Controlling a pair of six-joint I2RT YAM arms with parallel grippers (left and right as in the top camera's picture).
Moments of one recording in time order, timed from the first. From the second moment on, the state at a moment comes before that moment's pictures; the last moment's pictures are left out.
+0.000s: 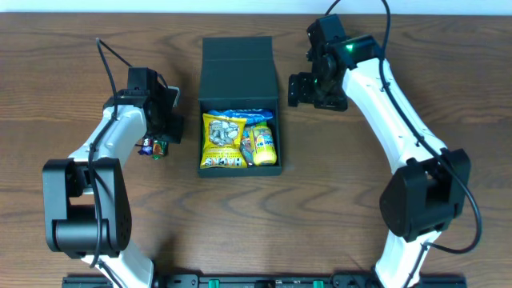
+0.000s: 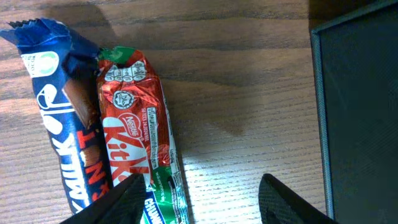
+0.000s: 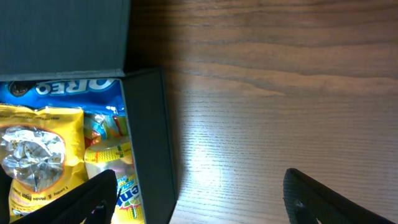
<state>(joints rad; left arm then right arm) 0.00 1.84 1.15 -0.62 0.12 0.17 0.33 2.00 1.81 -1.17 -0.11 0.40</state>
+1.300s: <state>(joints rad) 0.00 1.86 1.15 -0.61 0.02 0.12 0.33 2.00 1.81 -1.13 -0.11 0.40</state>
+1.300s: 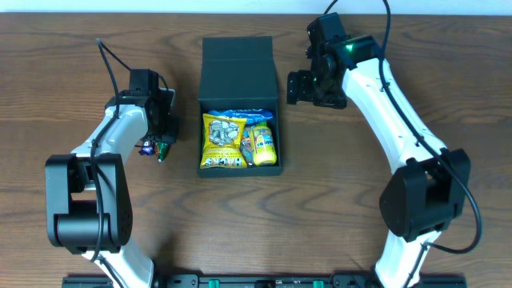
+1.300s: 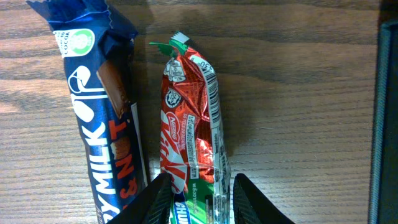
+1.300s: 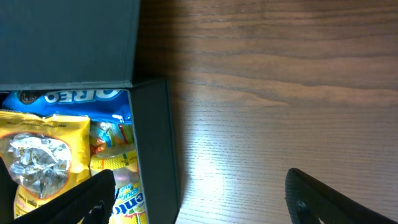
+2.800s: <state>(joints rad) -0.18 1.81 1.51 -0.74 0.00 -0.19 0.19 2.00 1.81 -1.13 -0.05 0.40</state>
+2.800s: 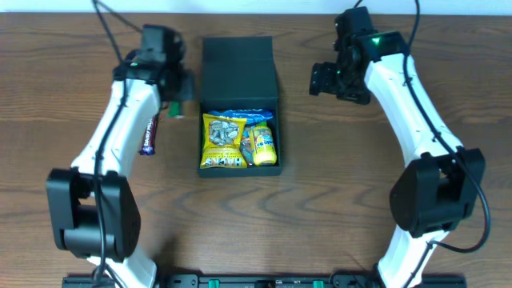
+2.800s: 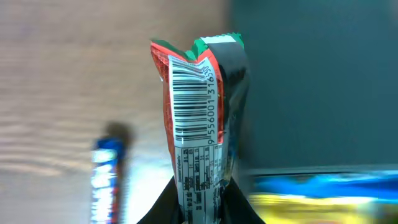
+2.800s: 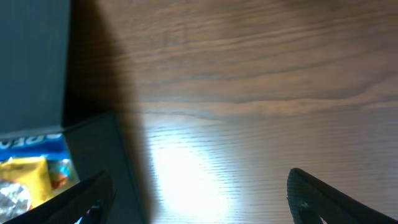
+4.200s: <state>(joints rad) -0.43 1.89 1.52 -0.79 0.00 1.36 0.03 2.00 1.81 -1.16 -0.04 0.40</state>
